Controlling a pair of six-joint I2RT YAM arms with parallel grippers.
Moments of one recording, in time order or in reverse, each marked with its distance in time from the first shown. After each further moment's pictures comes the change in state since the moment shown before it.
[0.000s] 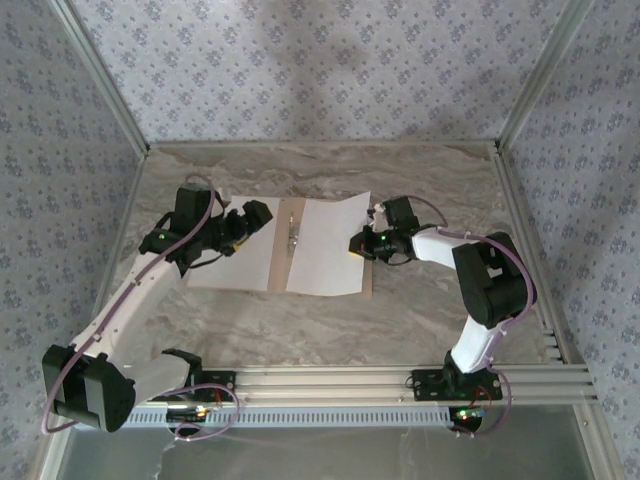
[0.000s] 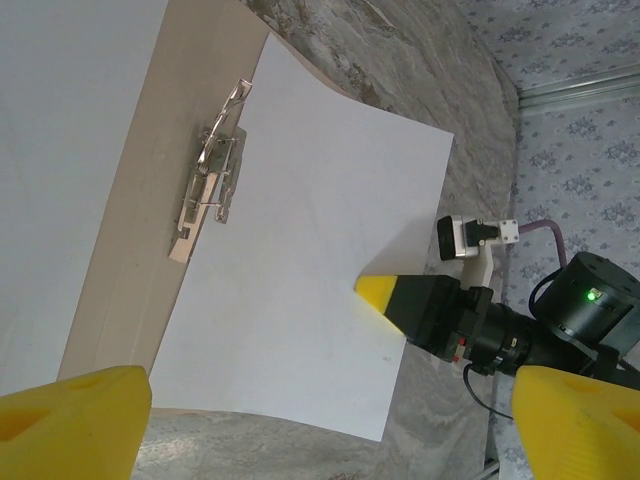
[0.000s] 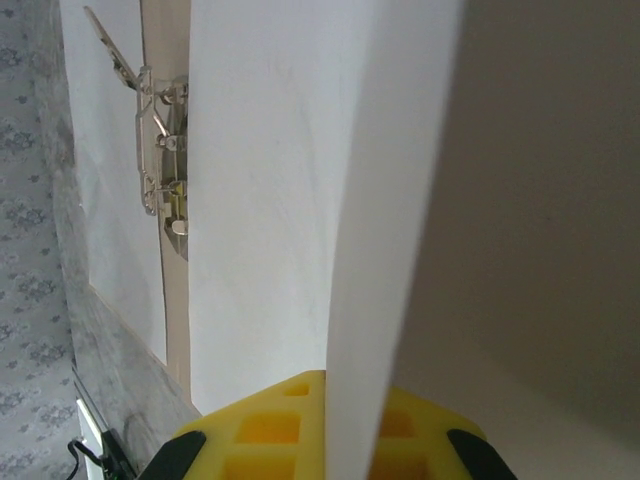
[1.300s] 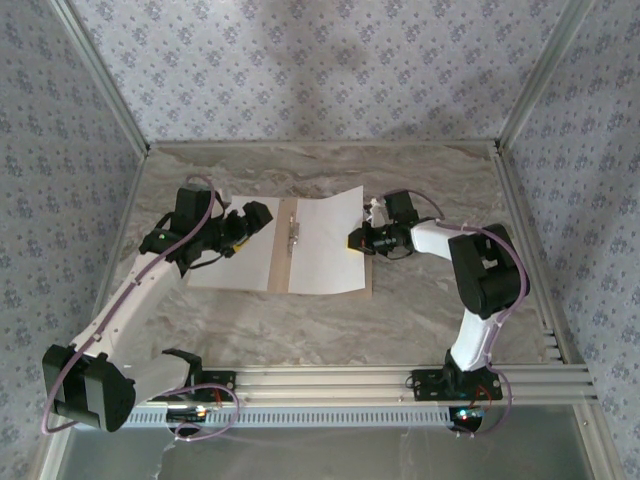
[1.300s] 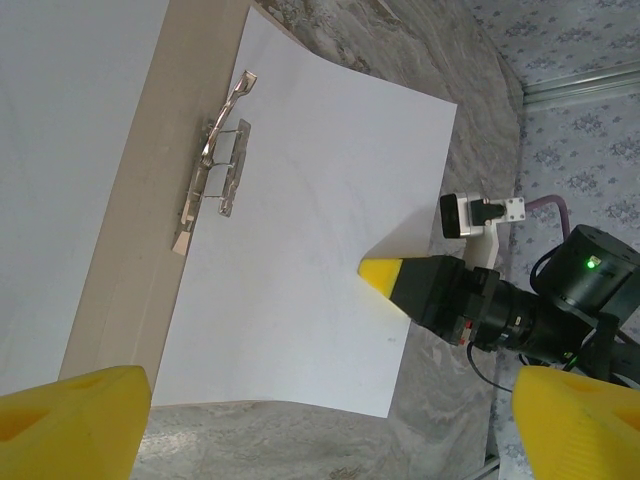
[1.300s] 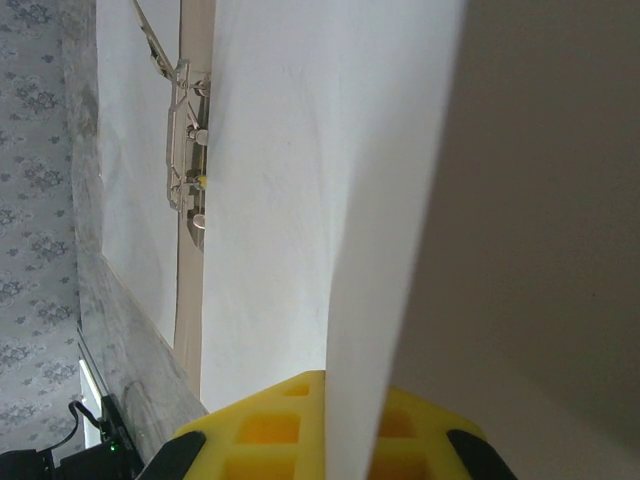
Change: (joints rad) left arm 0.000 0.000 -0.002 -0.011 0.004 0.000; right arm -0.028 0.073 0.079 -0.034 -0.093 -0.119
